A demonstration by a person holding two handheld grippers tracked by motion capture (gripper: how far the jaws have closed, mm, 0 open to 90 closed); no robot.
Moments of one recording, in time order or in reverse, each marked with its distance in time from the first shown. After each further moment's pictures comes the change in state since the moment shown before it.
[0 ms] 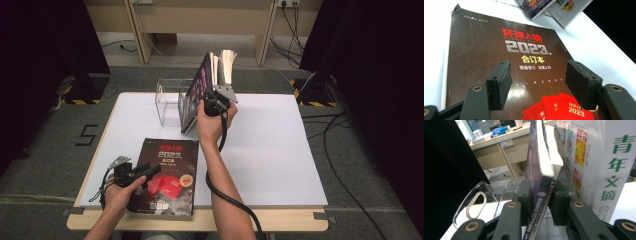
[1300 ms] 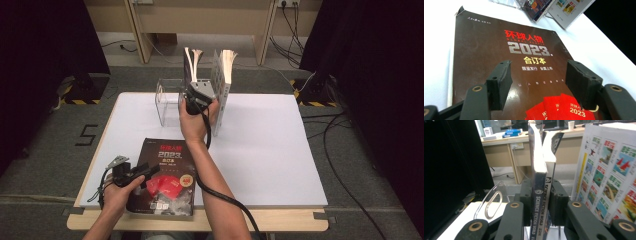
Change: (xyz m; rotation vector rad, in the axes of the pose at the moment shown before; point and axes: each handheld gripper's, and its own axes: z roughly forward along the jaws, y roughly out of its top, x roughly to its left) left arm 0.003 0.001 -0.003 -0.007 -0.002 -0.004; right arm 0.050 -0.002 0.004 -0.048 0.044 -0.178
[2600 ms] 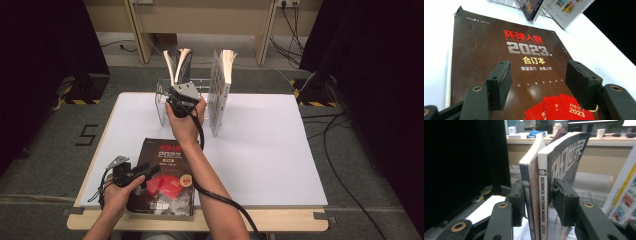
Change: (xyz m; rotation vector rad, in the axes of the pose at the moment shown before) left arm -0.001 0.000 0.000 0.000 -0.004 0.002; right arm 0.028 -0.008 0.007 -0.017 0.177 -0.113
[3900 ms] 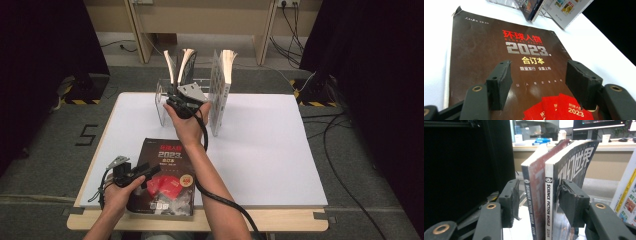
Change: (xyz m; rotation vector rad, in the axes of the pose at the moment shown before) left arm 0.000 0.000 0.000 -0.002 0.000 0.000; right arm -0.008 0.001 -0.008 -0.051 0.043 0.018
